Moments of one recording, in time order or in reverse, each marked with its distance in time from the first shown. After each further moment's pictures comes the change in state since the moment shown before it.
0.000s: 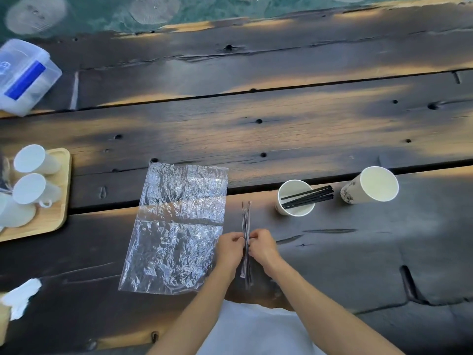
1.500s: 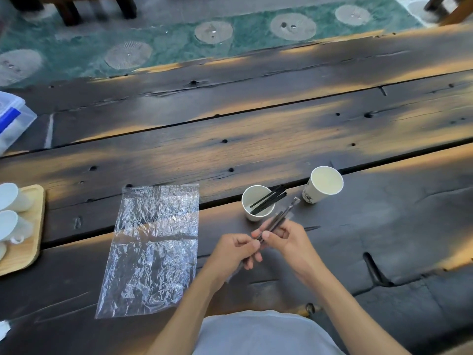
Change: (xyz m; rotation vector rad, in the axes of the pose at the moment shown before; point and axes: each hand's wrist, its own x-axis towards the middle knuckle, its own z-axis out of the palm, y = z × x) left_hand -0.104 0.072 0.008 -0.065 -0.593 0.399; right_hand -0.118 -0.010 -0.139 0.556 -0.059 -0.491
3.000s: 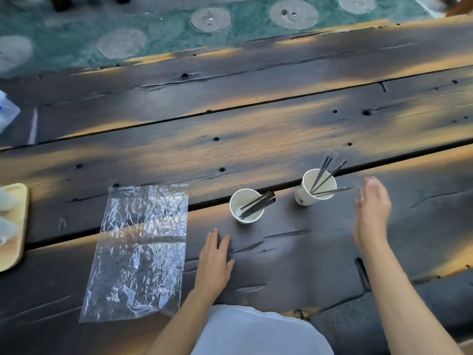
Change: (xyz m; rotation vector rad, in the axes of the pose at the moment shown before) left_hand 0.048 -0.094 -0.009 1.192 0.310 0.006; right_hand 0.065 -0.043 -0.161 0.116 0.811 -0.133
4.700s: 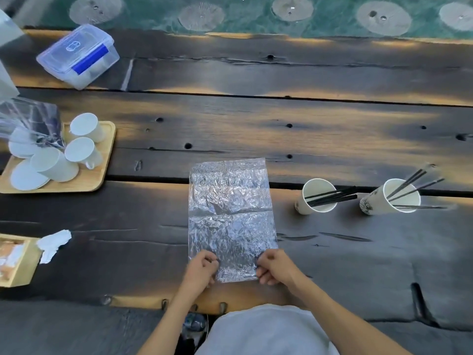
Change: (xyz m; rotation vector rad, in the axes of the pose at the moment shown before) left_hand -0.119 -0.137 -0.016 -0.859 0.015 -0.633; right_hand -0.216 0.171 0.105 -0.933 -1.101 0.421
